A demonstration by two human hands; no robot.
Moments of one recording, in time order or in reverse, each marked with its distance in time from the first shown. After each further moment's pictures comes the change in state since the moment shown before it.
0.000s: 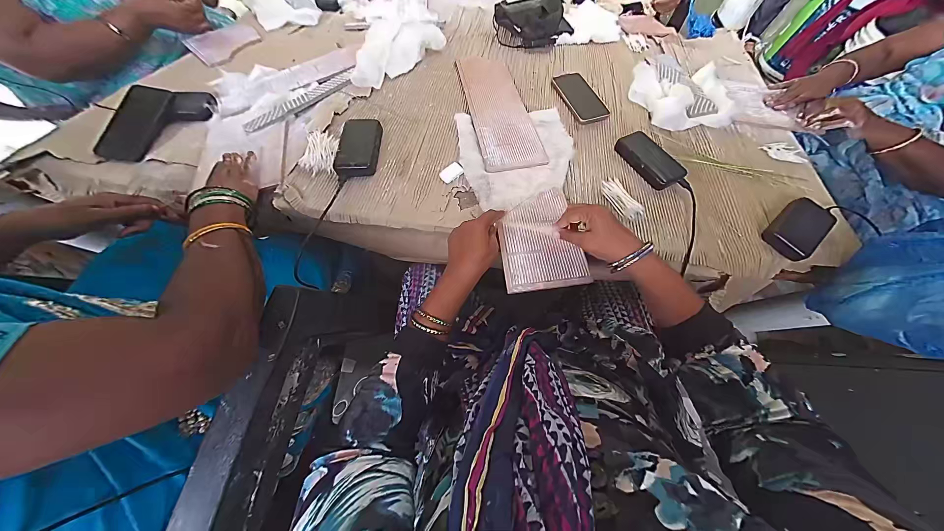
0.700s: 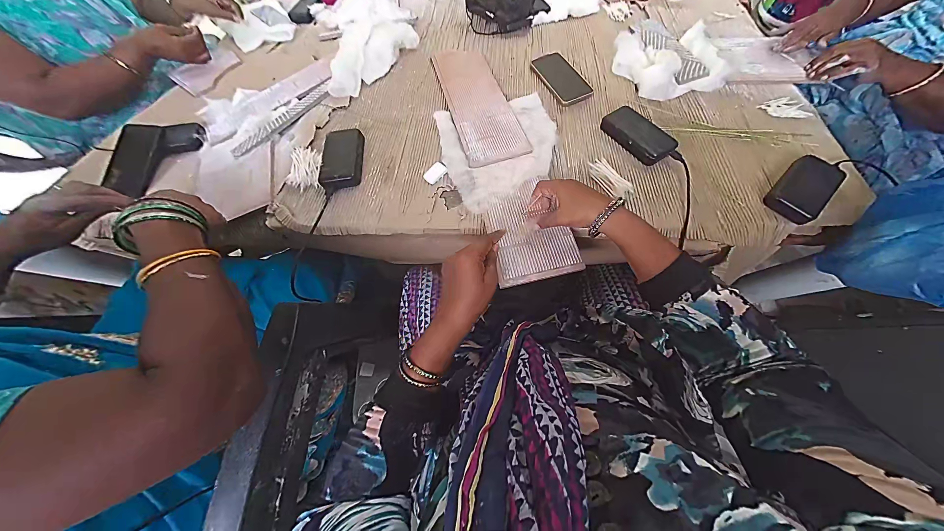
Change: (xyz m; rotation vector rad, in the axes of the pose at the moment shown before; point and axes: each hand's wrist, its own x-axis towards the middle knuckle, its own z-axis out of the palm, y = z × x) left_hand -0.062 0.014 0.002 -0.108 0.144 0.212; right_hand 0.038 -0.004 -0.013 -0.115 -0.268 0.238
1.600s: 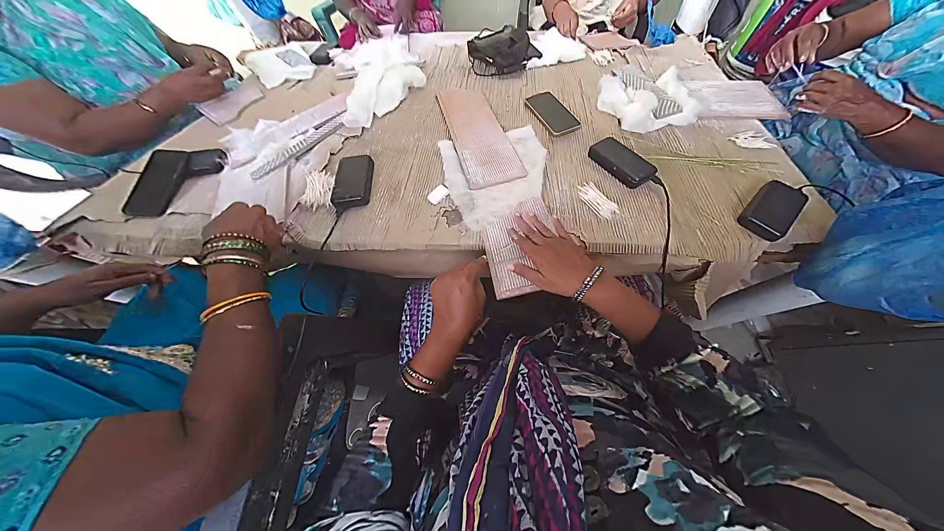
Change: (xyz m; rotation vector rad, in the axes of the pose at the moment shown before) left_hand -0.011 -0.025 0.014 0.366 0.166 0.085; right_hand -0.045 -0.021 0.067 -0.413 0.224 -0.166
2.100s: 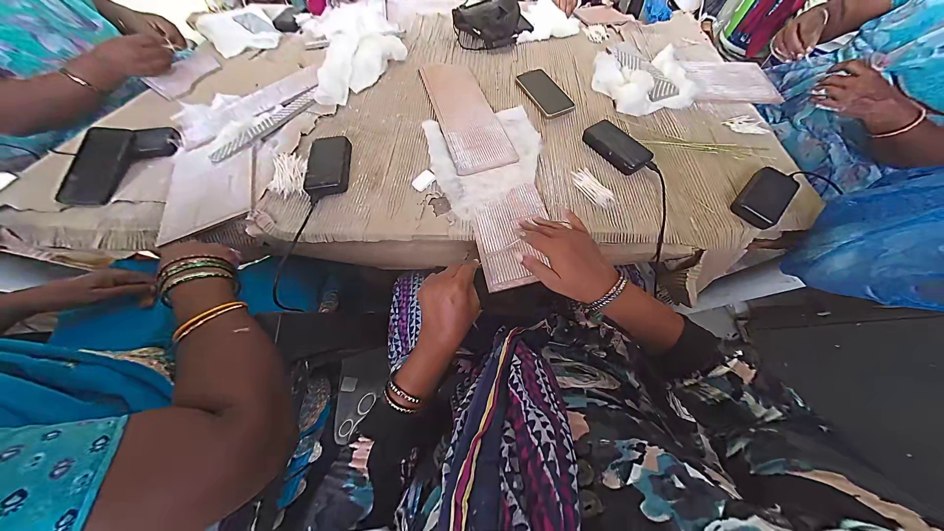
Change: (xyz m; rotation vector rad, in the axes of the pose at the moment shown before) left_hand -0.016 0.001 -0.002 0.024 0.052 0.087; right_hand -0.032 -0.002 -0.008 0.041 0.269 -0.077
